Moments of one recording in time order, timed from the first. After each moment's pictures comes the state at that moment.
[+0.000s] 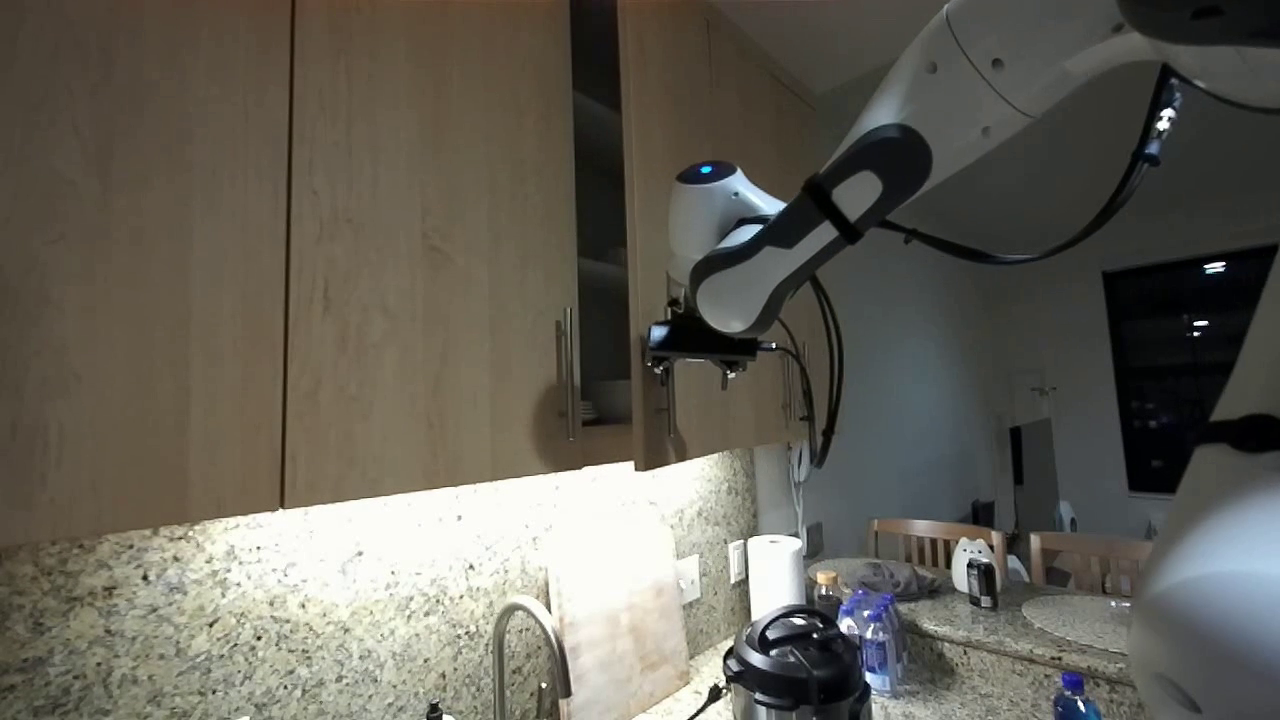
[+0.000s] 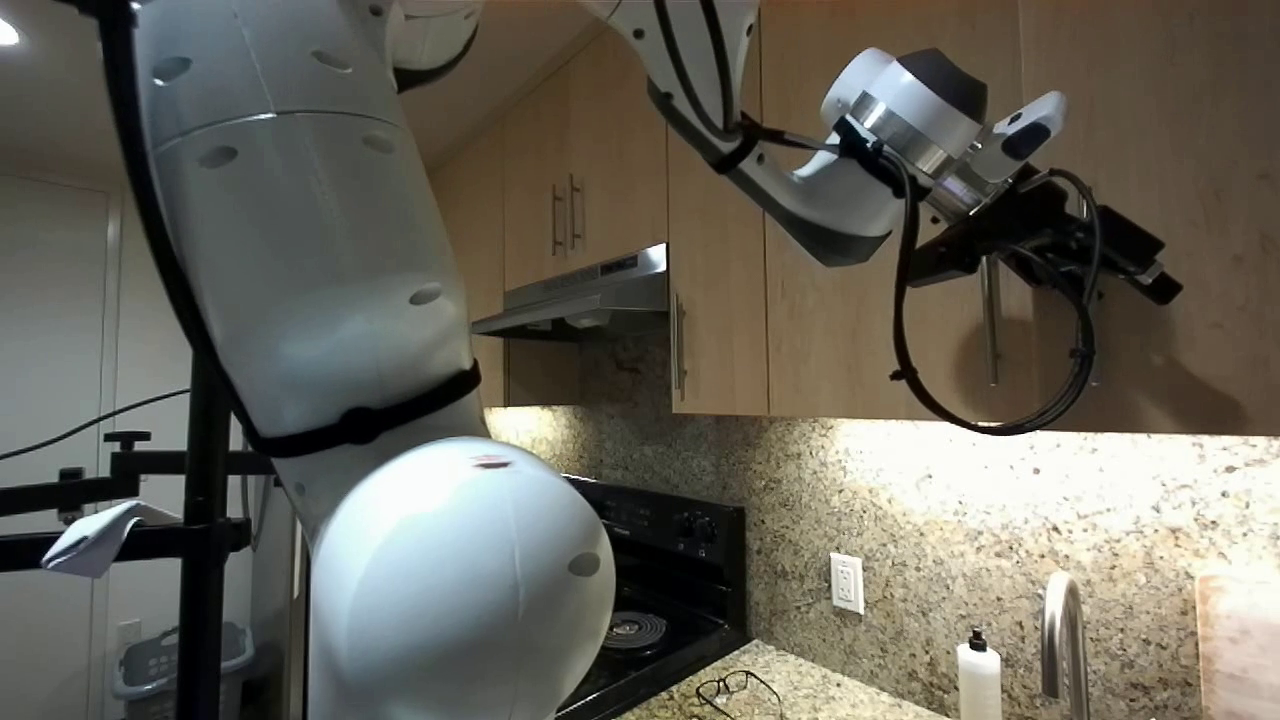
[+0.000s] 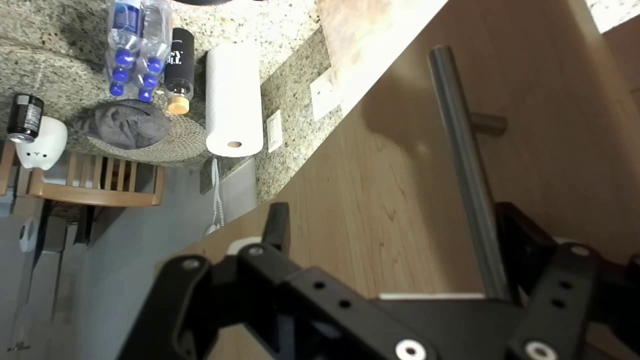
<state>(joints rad) -0.10 -0.34 -0.12 -2.20 -0.75 2.53 1.13</state>
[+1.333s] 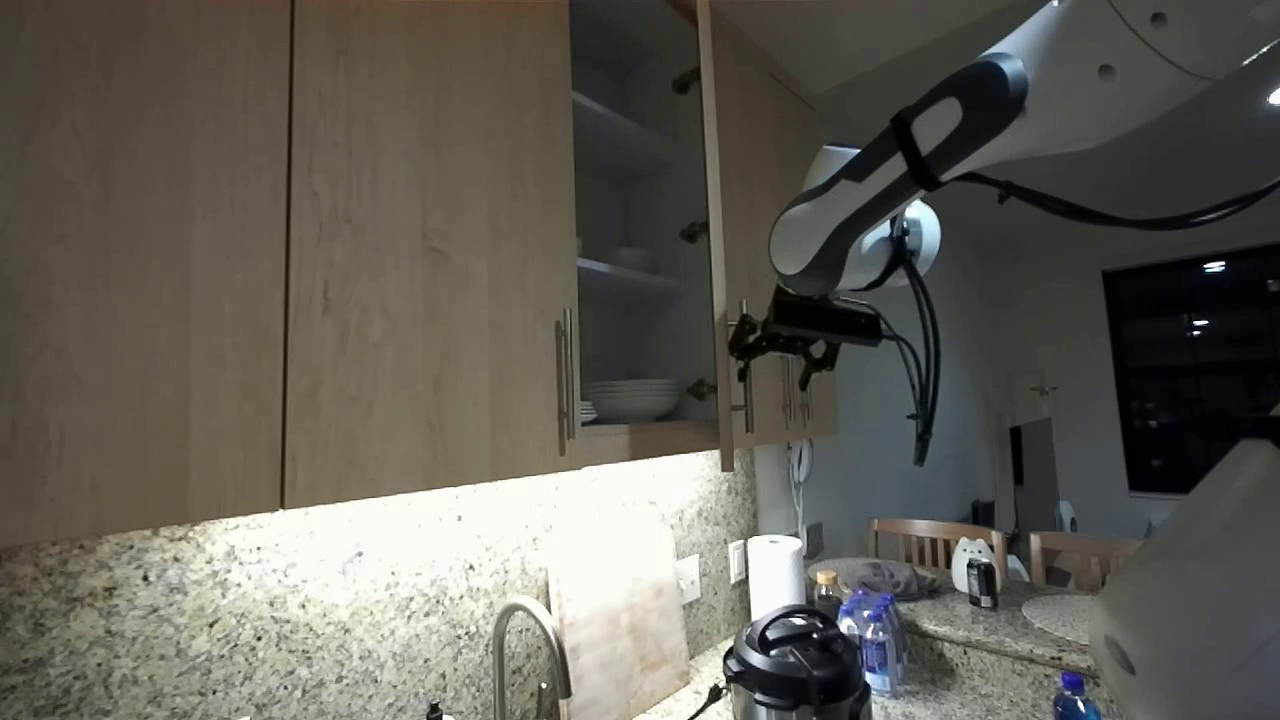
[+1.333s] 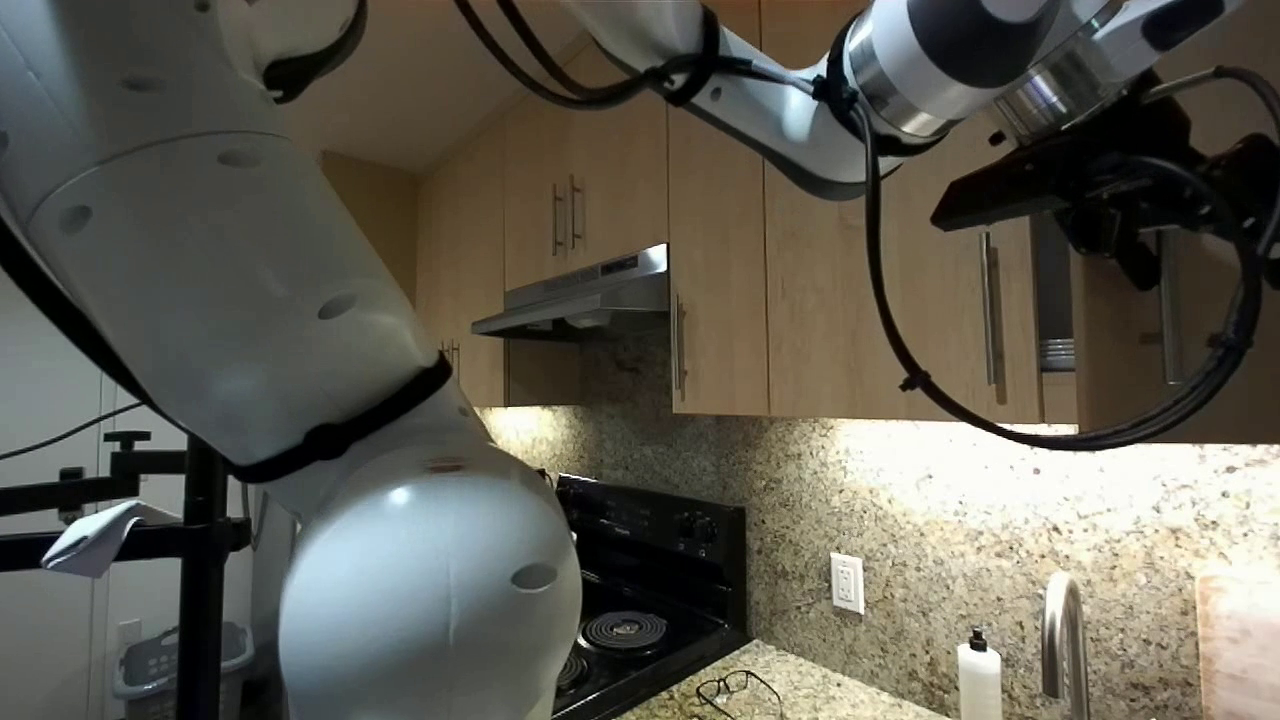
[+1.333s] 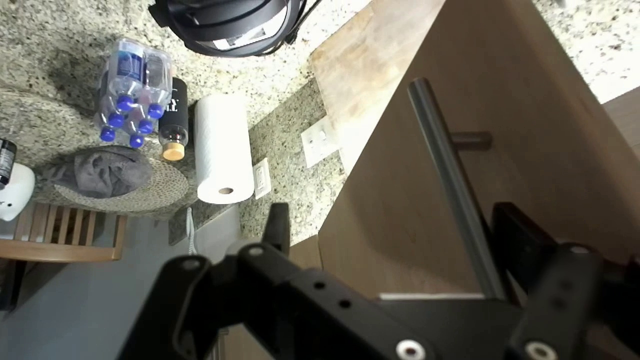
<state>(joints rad) -0.26 -0.58 -0.20 -2.41 -0.21 2.58 0.42</state>
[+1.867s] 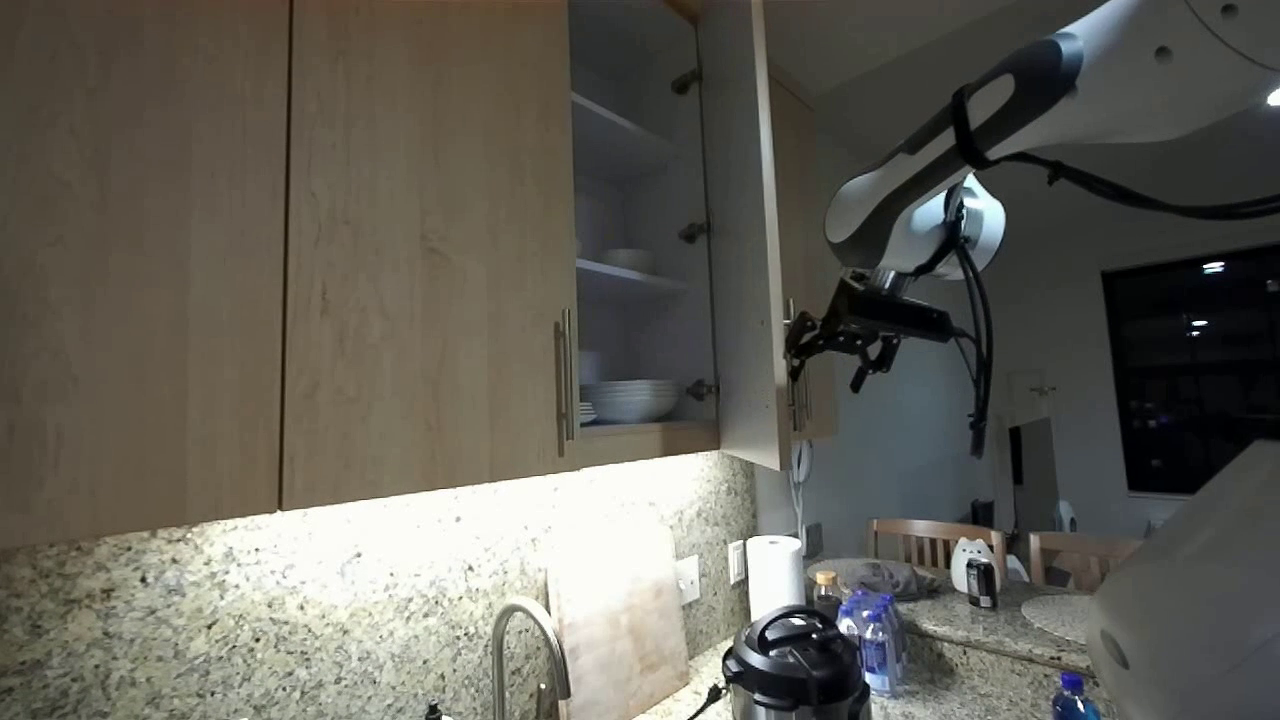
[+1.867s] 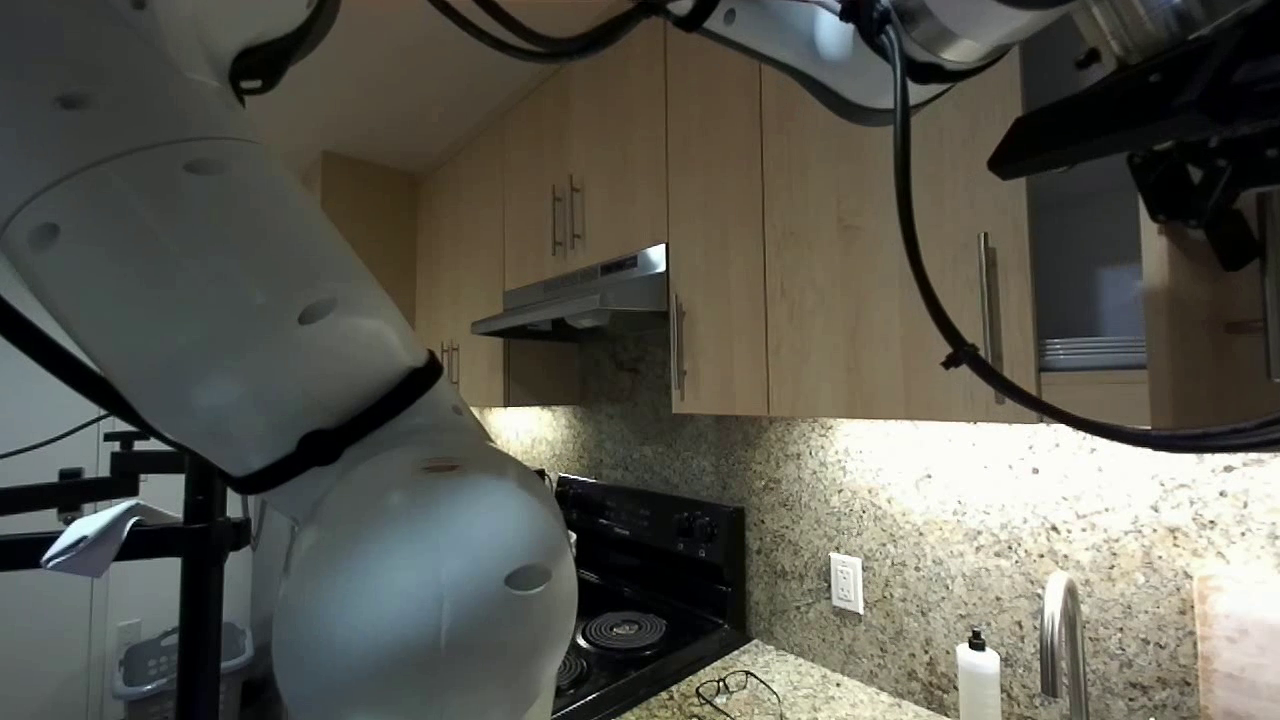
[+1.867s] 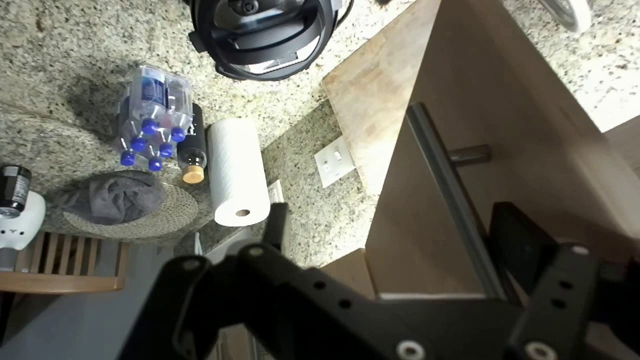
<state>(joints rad) -0.28 -0.63 -0.34 -2.40 -0.06 2.48 0.15</state>
